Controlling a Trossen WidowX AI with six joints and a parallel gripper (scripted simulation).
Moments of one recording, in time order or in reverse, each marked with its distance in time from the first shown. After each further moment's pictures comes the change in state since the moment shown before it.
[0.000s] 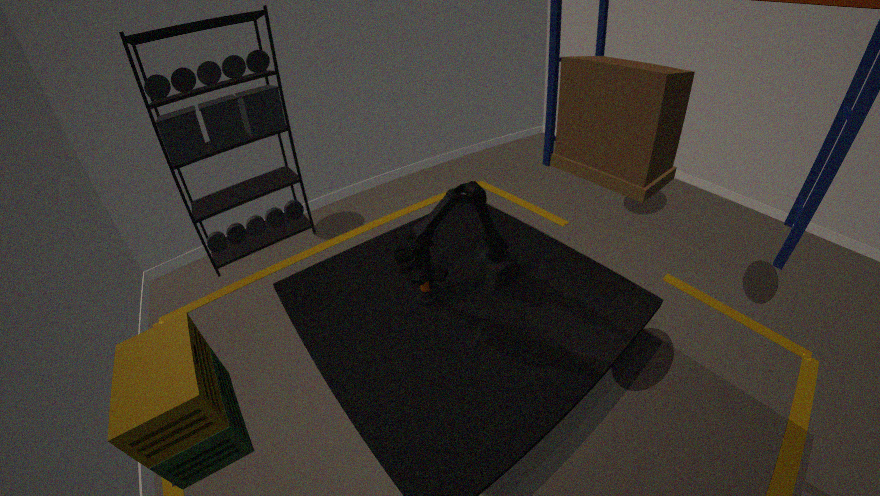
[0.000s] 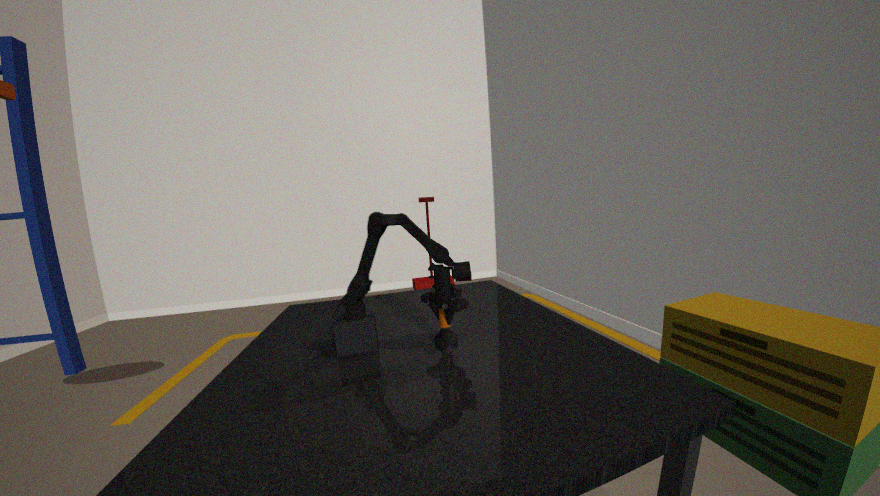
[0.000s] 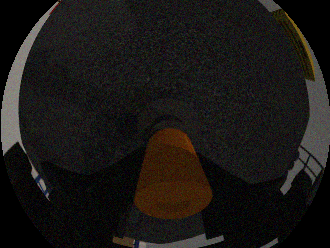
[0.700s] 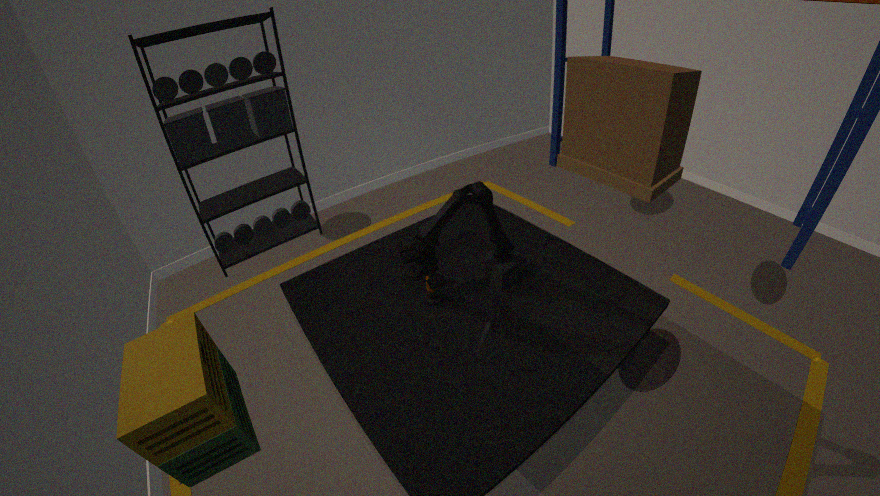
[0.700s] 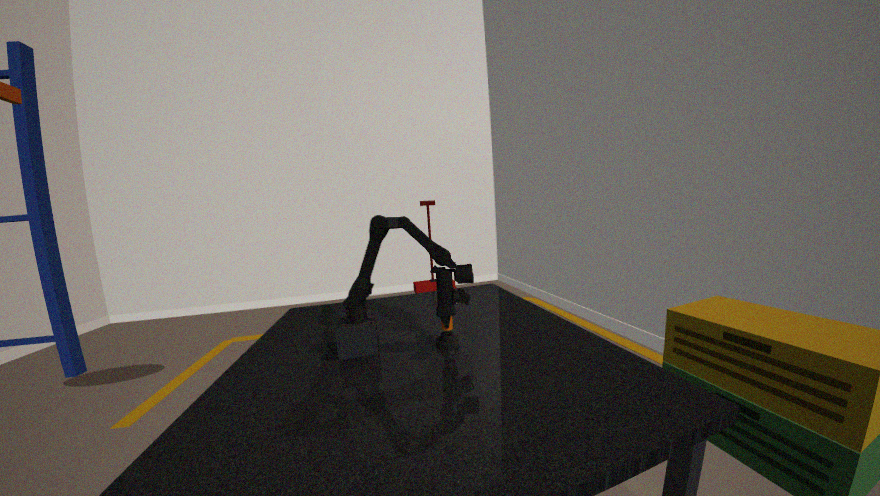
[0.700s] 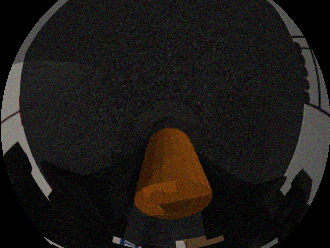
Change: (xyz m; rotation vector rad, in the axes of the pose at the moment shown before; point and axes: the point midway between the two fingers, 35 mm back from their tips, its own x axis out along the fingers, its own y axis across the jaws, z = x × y) arm -0.003 -0.002 0.003 0.801 -0.003 -0.001
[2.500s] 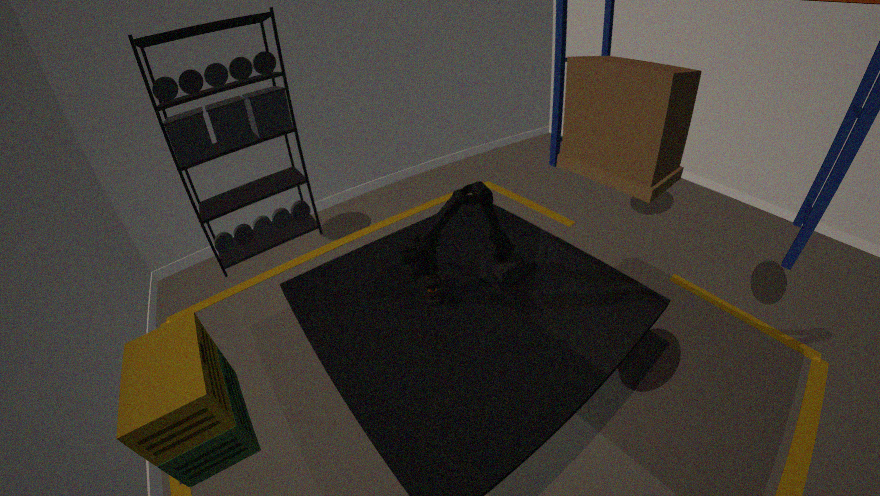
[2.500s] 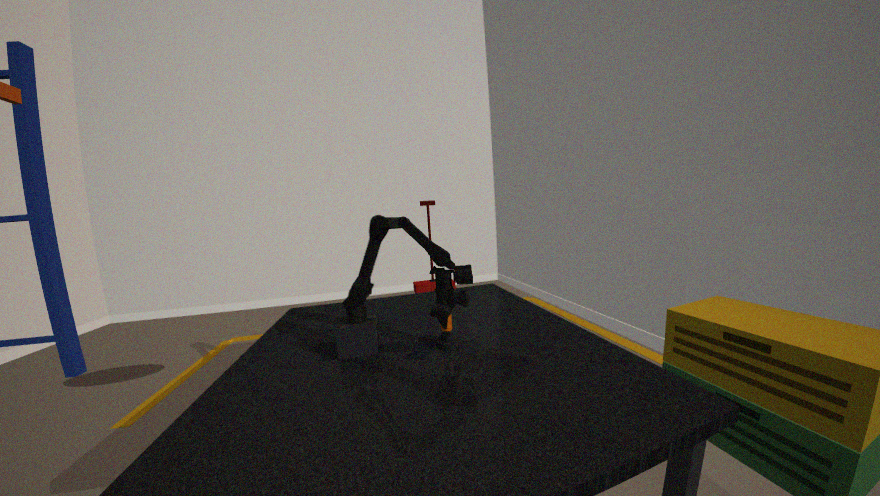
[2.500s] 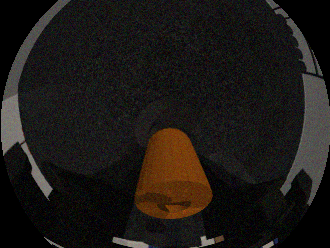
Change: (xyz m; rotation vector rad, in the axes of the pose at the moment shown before) arm 0.003 0.000 -0.003 0.220 0.001 0.000
